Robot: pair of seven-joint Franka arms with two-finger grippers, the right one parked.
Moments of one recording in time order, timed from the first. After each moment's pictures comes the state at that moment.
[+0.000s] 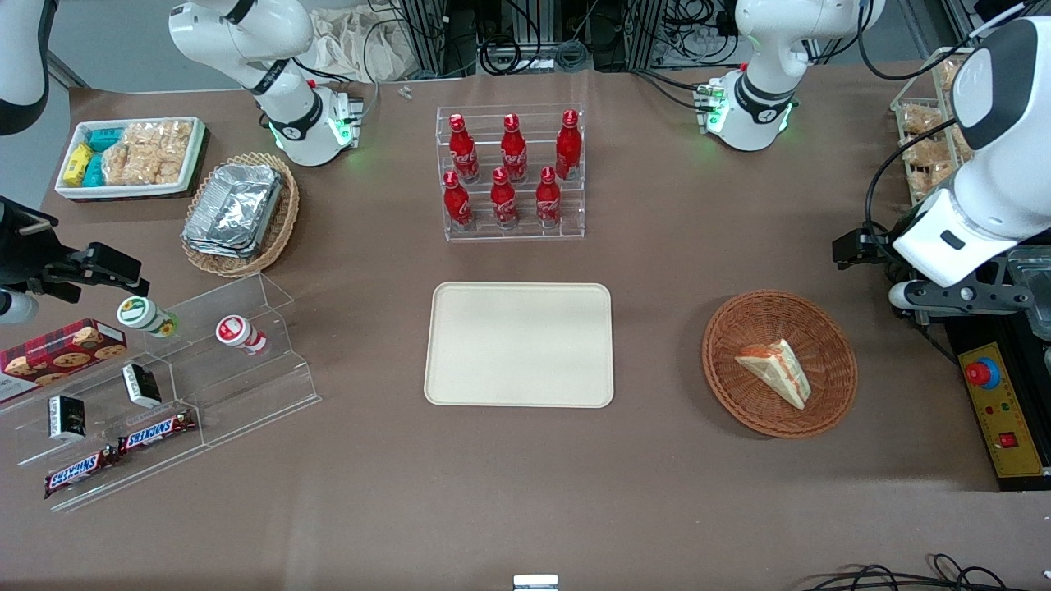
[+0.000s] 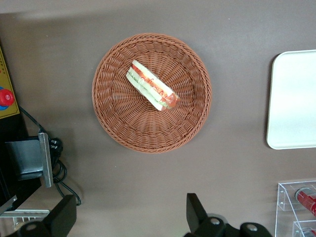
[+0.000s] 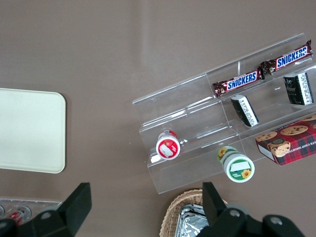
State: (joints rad) arm 0.00 0.08 -0.12 -1.62 0.03 1.63 -0.03
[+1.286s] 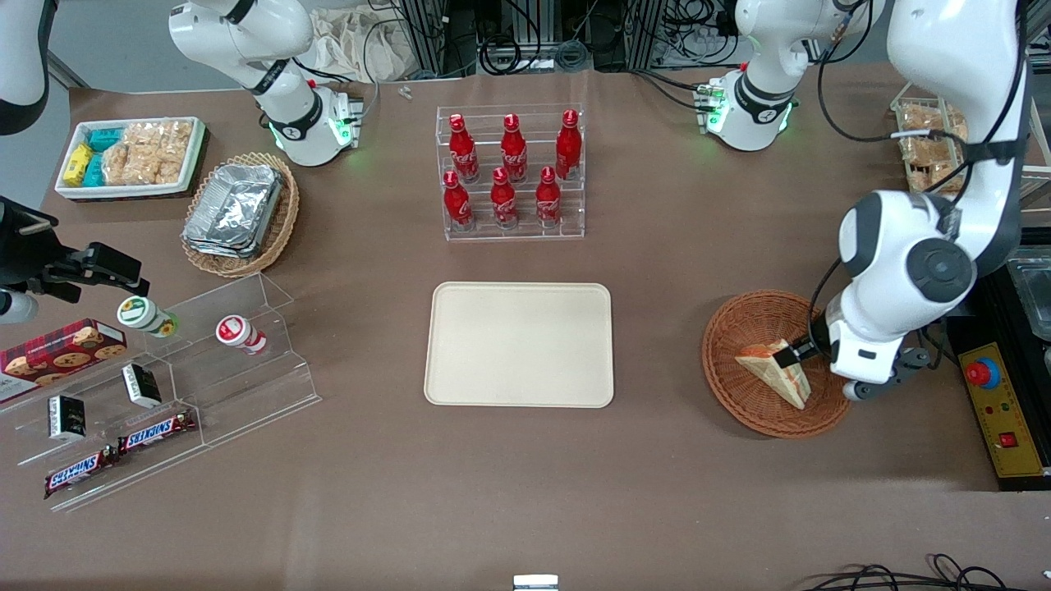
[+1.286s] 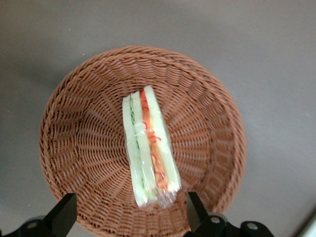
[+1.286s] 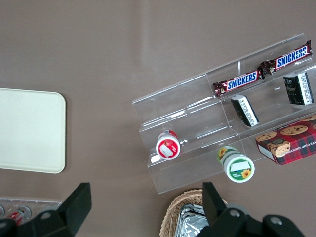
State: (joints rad) arm 0.00 0.33 -0.12 -1.91 0.12 2.22 -0.70
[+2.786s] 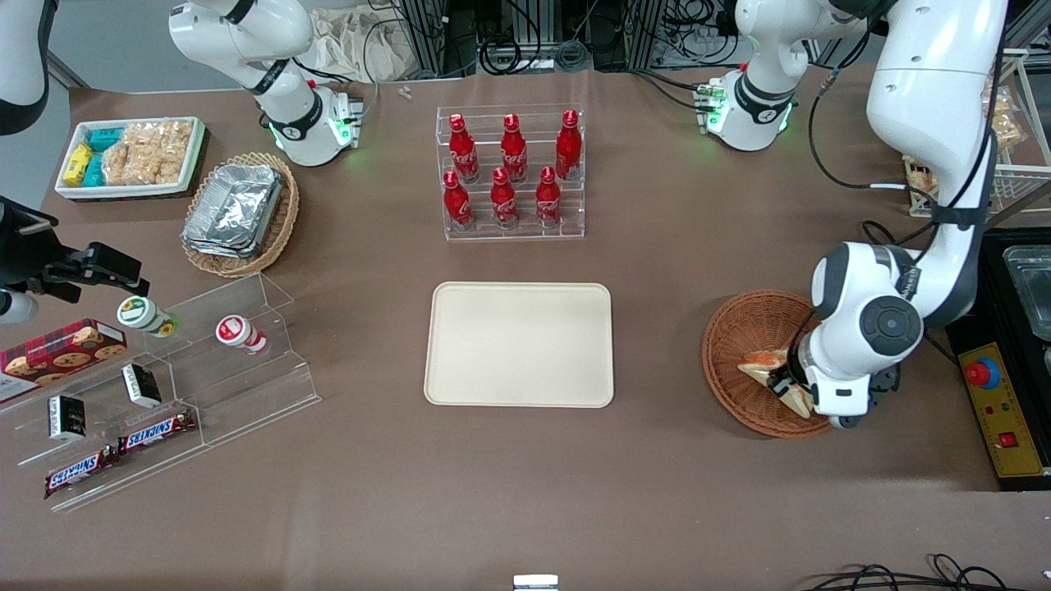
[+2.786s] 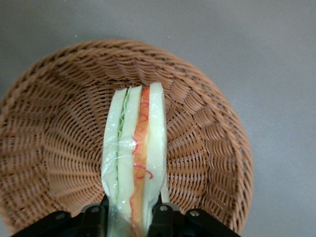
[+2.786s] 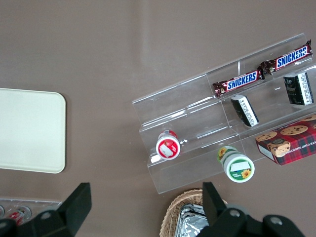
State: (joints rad) arm -0.01 0.50 -0.13 -1.75 0.16 2.19 -0.94
